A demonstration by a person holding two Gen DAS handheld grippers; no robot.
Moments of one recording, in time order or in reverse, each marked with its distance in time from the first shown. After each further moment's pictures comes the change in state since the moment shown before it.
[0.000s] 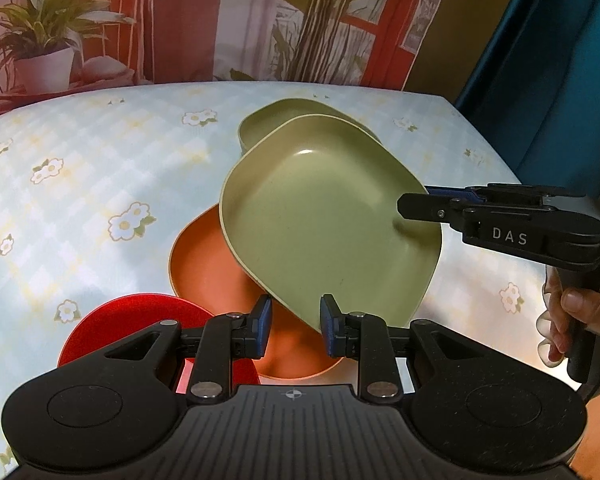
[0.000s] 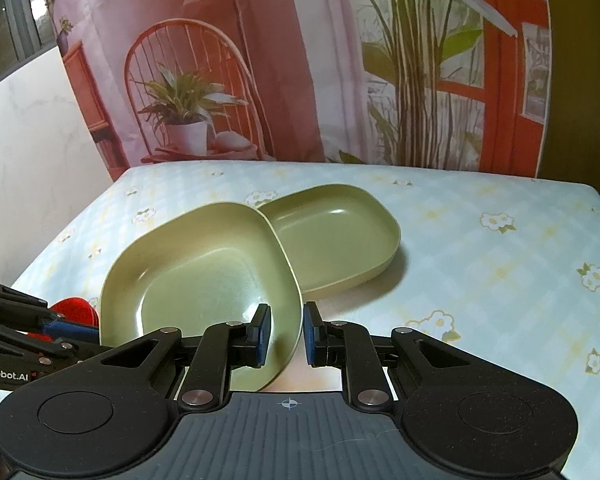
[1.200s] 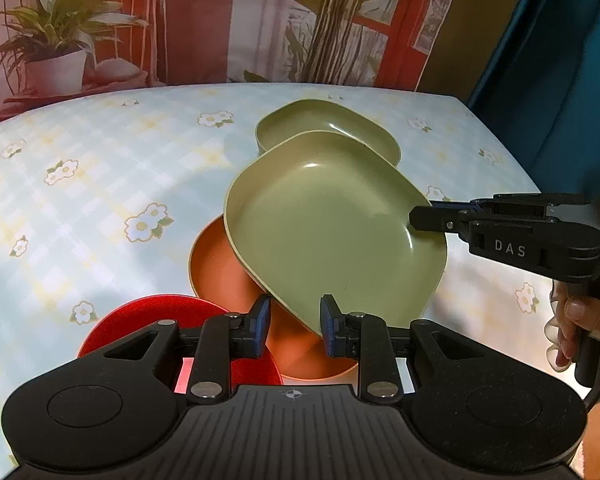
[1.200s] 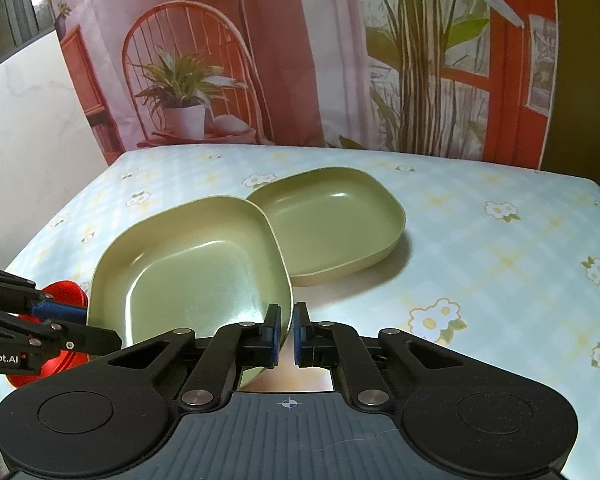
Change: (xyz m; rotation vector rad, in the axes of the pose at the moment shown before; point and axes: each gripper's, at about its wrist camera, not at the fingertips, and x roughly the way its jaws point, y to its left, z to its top) left arm -0.003 -0.001 -0.001 -0.002 -0.002 0.047; right arm 0.011 0.000 -0.006 -0.022 0.034 -0.009
